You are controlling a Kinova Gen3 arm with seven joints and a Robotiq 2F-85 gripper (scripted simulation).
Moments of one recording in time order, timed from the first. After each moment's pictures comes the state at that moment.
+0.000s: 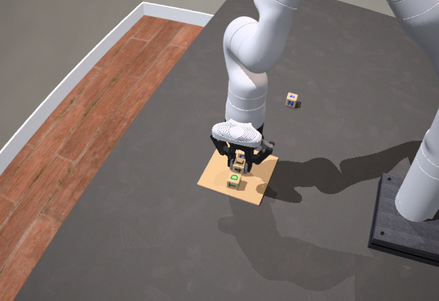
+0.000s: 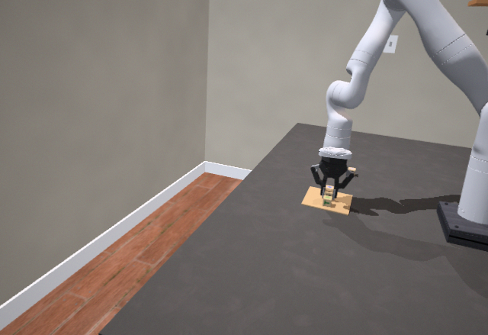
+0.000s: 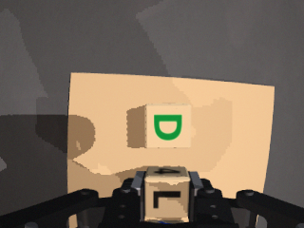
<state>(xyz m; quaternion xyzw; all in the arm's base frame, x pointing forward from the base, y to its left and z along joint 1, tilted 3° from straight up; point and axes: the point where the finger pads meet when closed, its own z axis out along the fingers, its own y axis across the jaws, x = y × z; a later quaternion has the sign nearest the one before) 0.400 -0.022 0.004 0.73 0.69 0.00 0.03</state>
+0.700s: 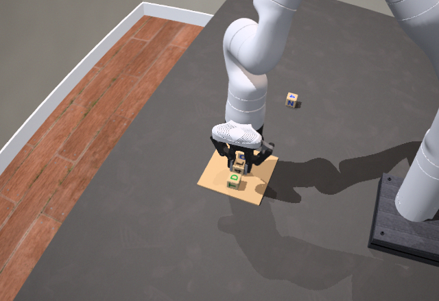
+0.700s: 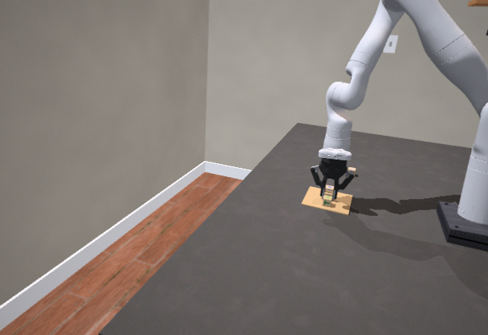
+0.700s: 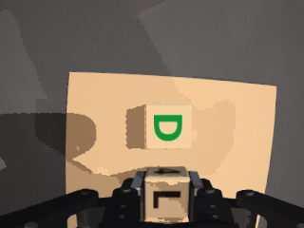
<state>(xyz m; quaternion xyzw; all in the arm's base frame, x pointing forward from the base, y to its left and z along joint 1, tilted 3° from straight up) 0.400 -0.023 0.000 0.73 0.69 0.00 0.03</state>
